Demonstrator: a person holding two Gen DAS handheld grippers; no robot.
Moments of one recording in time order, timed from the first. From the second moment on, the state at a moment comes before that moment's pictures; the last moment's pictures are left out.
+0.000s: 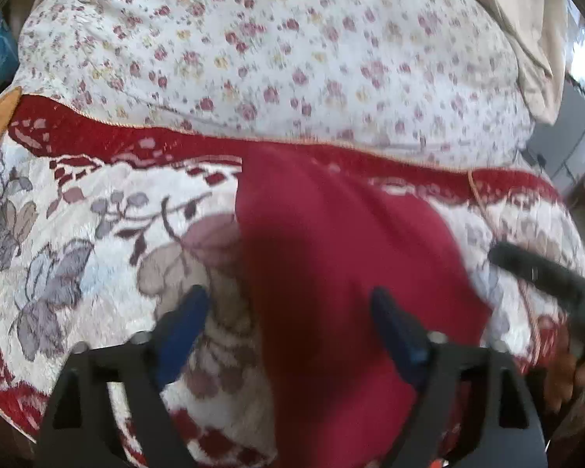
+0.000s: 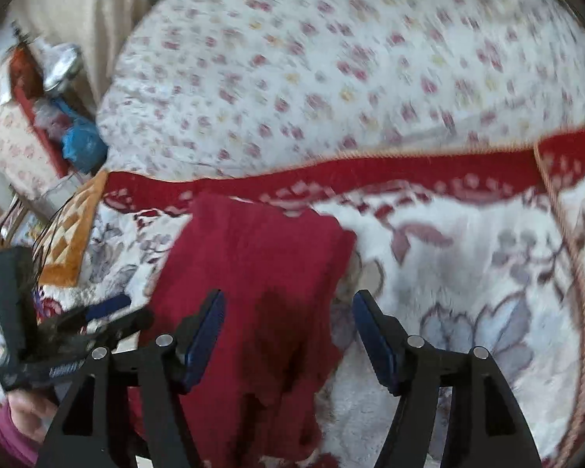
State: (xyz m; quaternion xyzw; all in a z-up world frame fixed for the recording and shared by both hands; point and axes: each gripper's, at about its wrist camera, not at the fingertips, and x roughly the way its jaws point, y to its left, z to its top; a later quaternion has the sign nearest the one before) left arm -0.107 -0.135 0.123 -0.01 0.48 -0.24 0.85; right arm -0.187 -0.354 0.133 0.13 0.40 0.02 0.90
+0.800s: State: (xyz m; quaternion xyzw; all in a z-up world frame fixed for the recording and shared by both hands) left arm -0.093 -0.155 0.094 0.01 0.46 -0.21 0.87; right arm -0.185 -0.311 0.102 0.03 0.44 0.01 0.89
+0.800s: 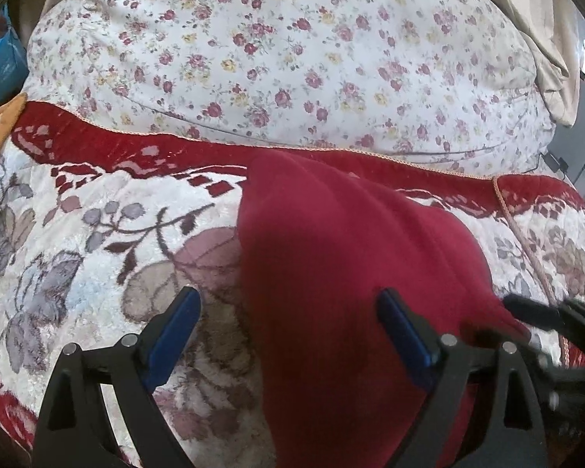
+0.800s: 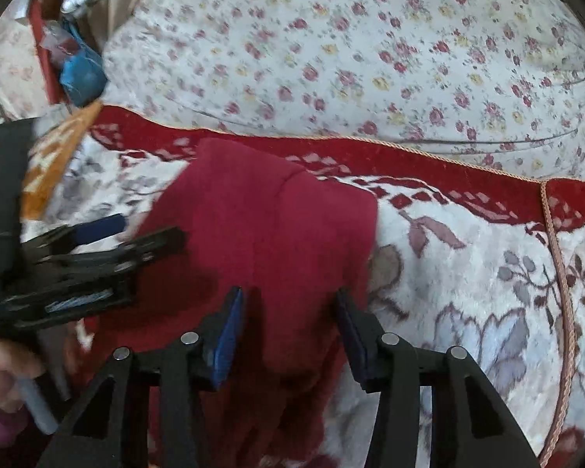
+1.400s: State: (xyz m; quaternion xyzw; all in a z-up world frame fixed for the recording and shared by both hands) left arm -0.127 -0.138 0.132 0.05 0.38 -0.19 0.90; right arm -0.207 -0.308 0.123 0.09 0.41 -0.06 0.91
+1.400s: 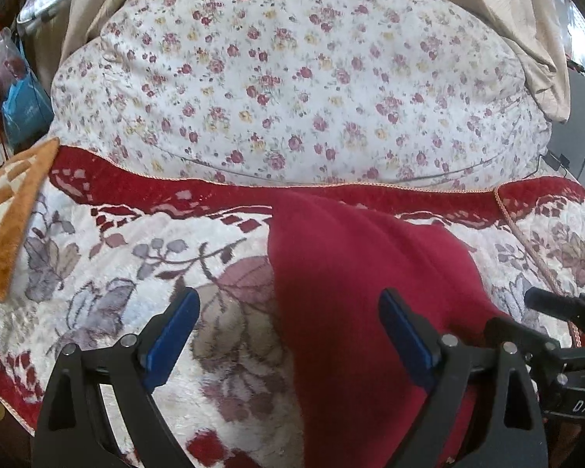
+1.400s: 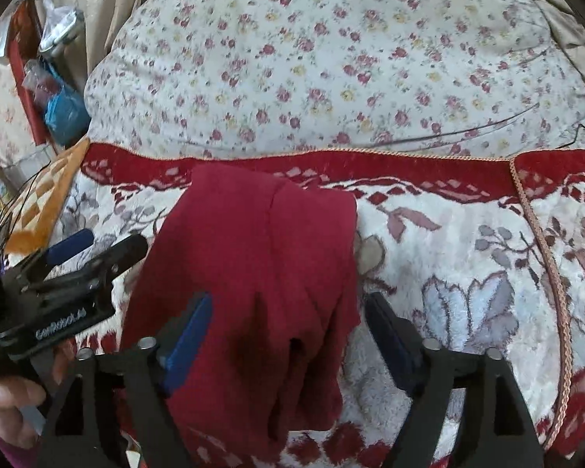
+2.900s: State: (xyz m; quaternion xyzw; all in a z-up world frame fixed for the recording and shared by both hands) left arm -0.124 -0.127 0.134 0.10 0.35 -0.14 0.92; right arm -0.186 -0.293 0.110 0.09 0.43 -0.07 0.90
